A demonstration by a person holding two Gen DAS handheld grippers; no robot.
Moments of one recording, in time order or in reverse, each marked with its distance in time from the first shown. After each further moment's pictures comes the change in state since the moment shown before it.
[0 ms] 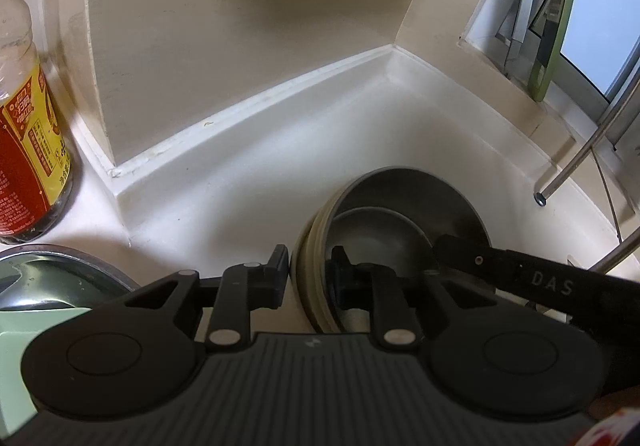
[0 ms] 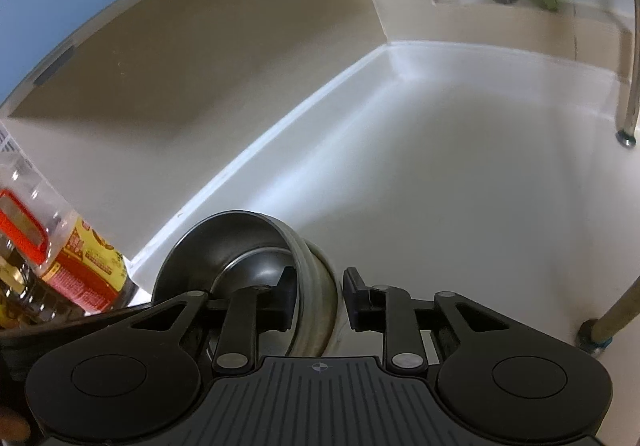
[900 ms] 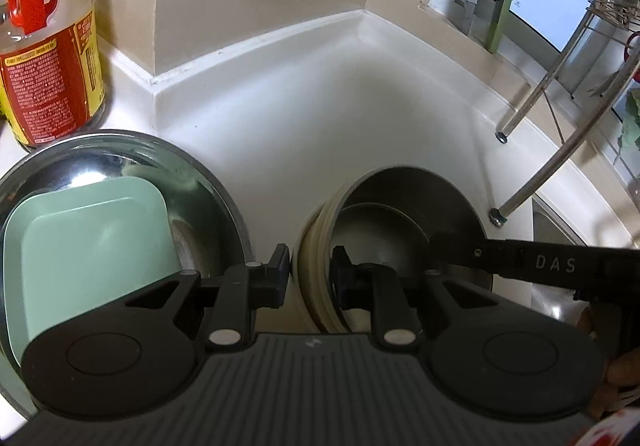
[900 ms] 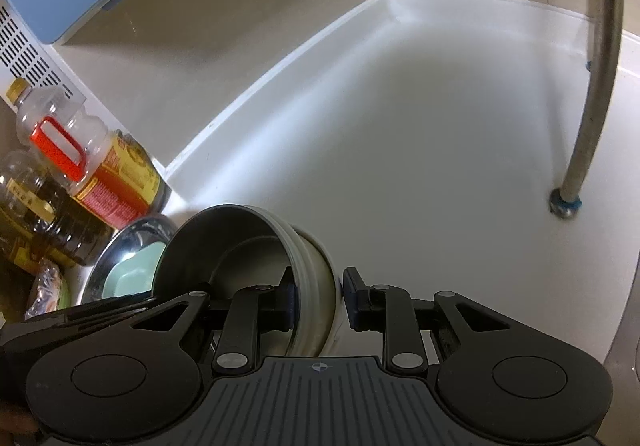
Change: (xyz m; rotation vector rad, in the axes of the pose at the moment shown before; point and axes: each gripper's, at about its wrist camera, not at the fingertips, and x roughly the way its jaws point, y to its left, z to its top) left arm -0.067 0.037 -0.062 0.045 0.067 -0.074; right arm -0.055 0.013 -0.056 -0.007 0.138 0.001
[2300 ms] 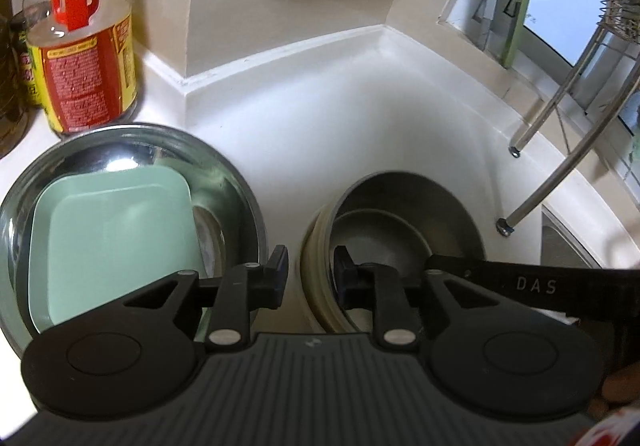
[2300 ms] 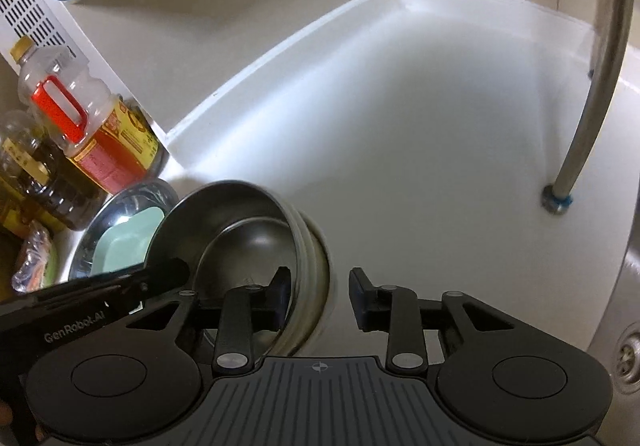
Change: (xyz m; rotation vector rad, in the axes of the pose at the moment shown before) left arm -0.019 -0.009 -0.014 -0.051 -0.044 0.082; right arm -0.004 0.012 -0.008 -0.054 0.059 -0.036
